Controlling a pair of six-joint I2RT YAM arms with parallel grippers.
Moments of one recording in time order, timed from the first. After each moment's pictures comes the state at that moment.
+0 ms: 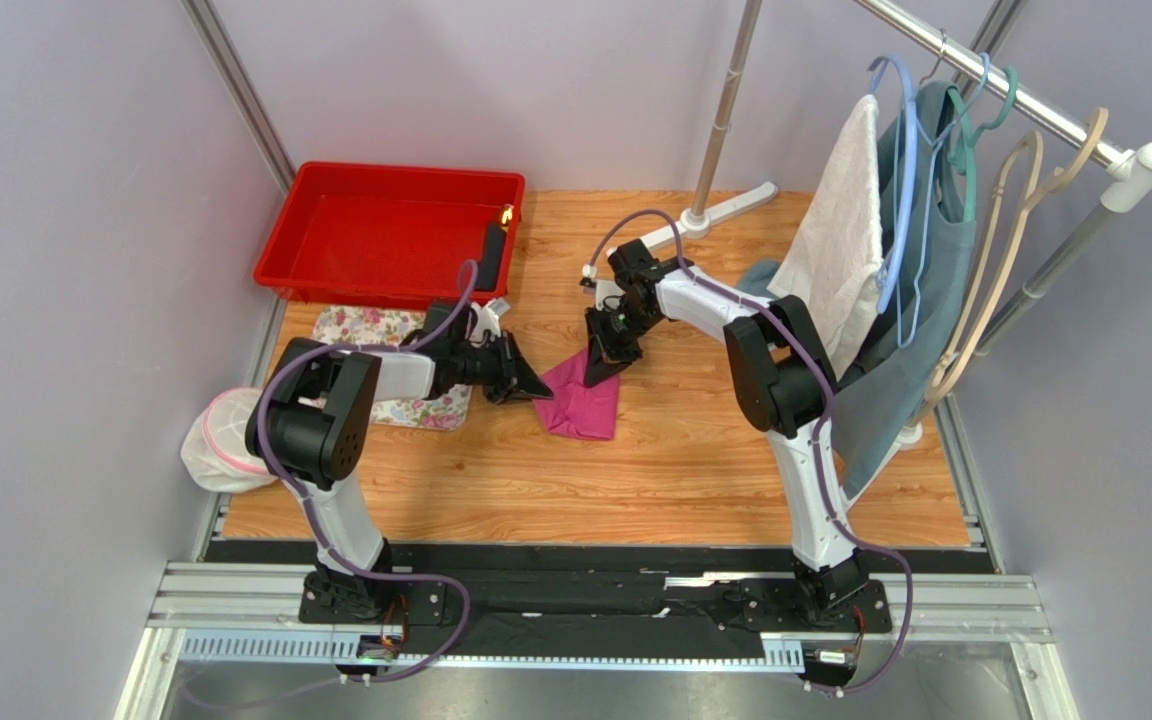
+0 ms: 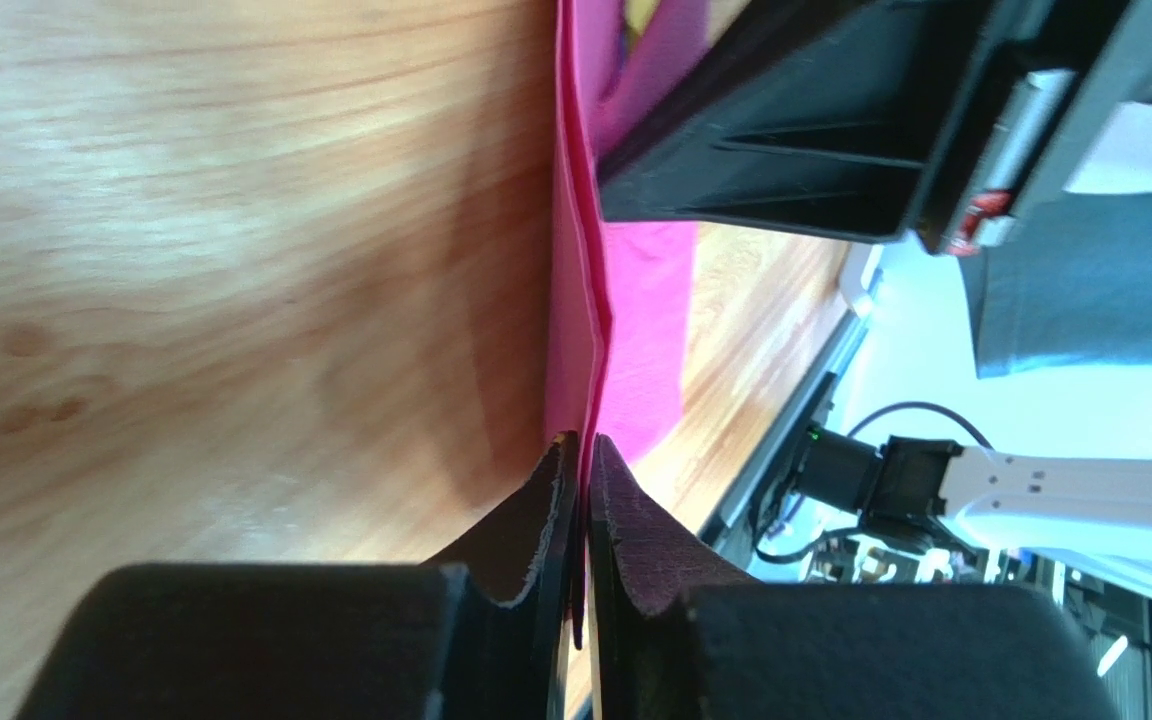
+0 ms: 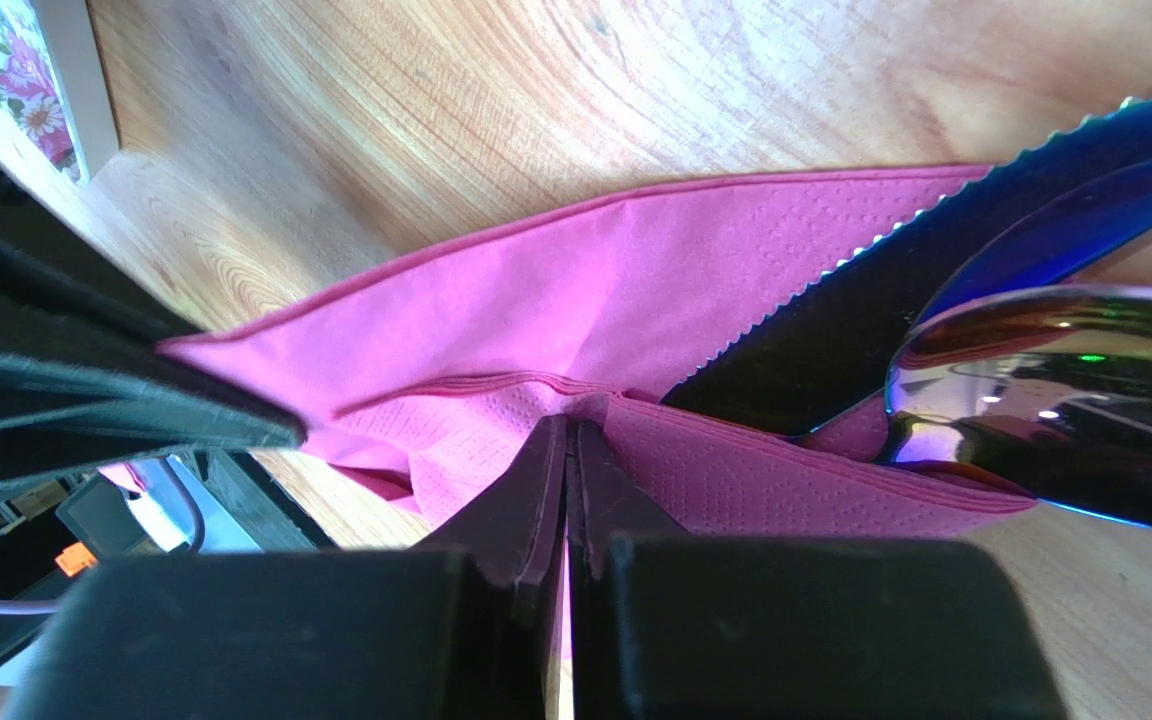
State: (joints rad) left arm -0.29 1.80 0.81 0.17 0.79 -0.70; right arm 0.50 2.29 1.75 -0.73 -0.60 0.22
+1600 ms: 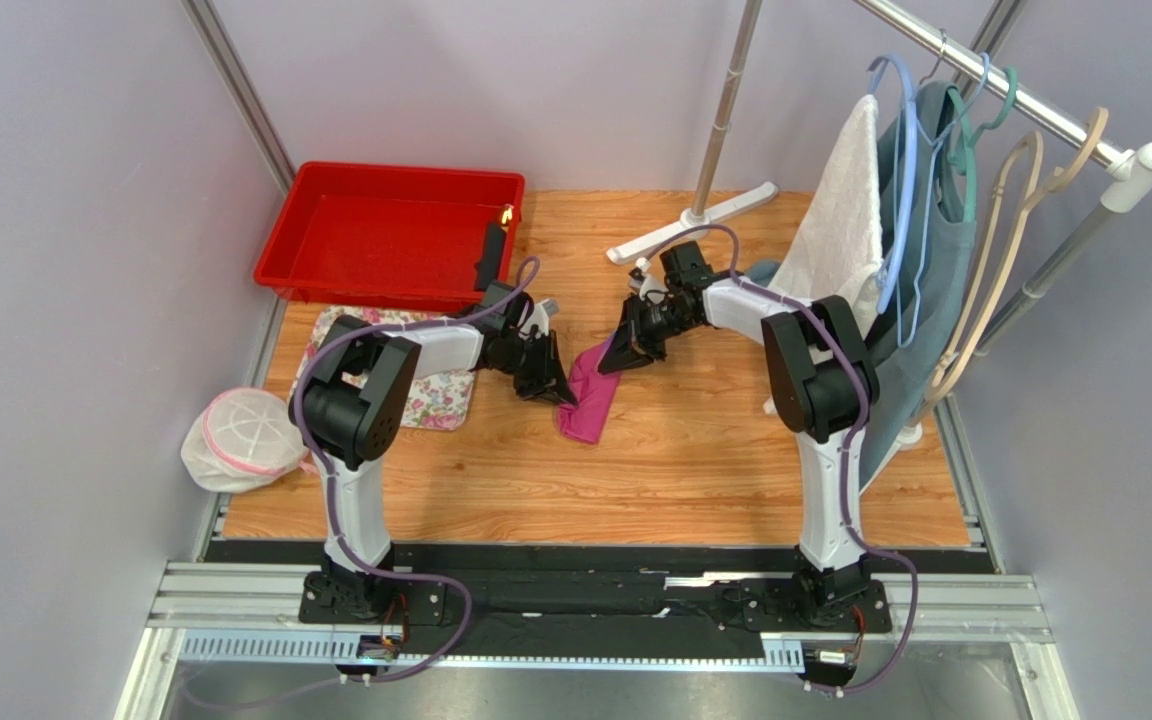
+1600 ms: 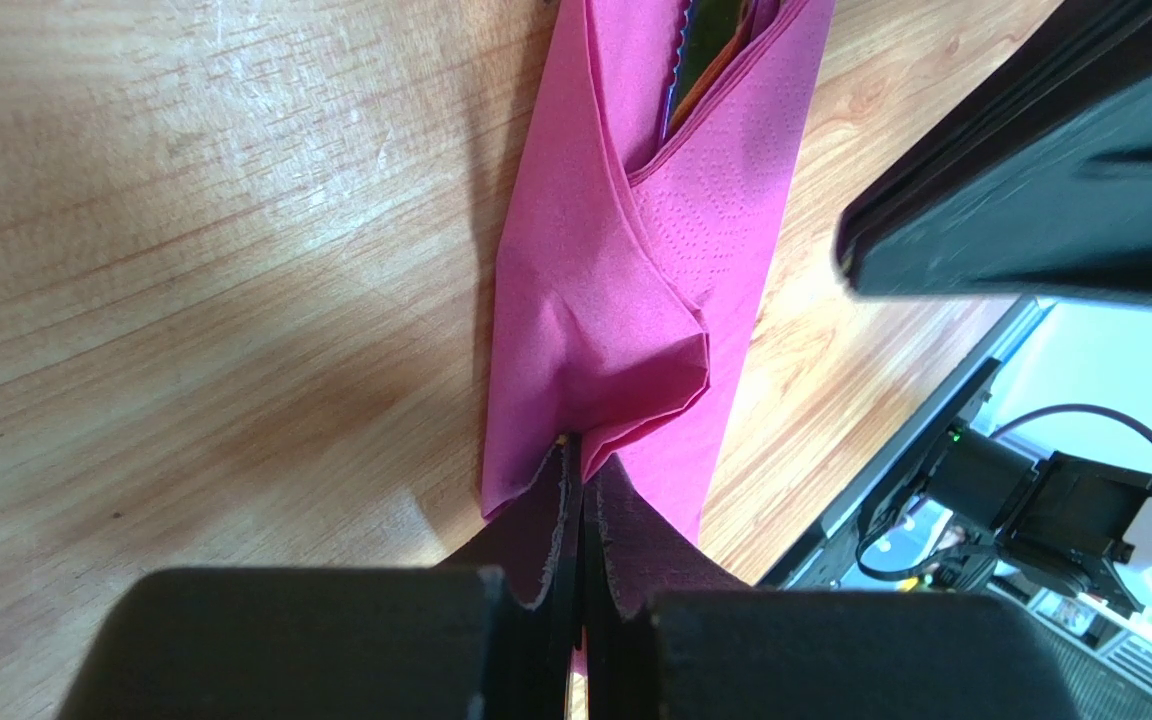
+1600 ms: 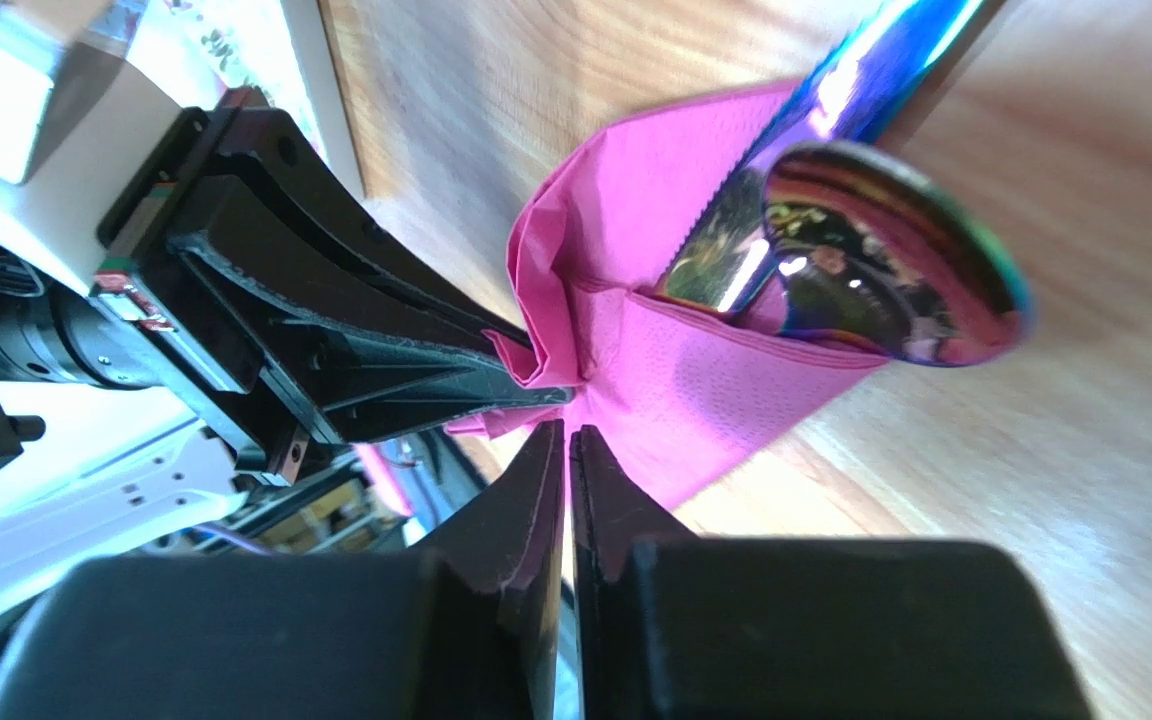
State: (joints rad) left arm -0.44 1.96 1.12 -0.21 0.61 -0.54; right arm 0.36 2.15 1.50 -0.47 -0.84 0.53
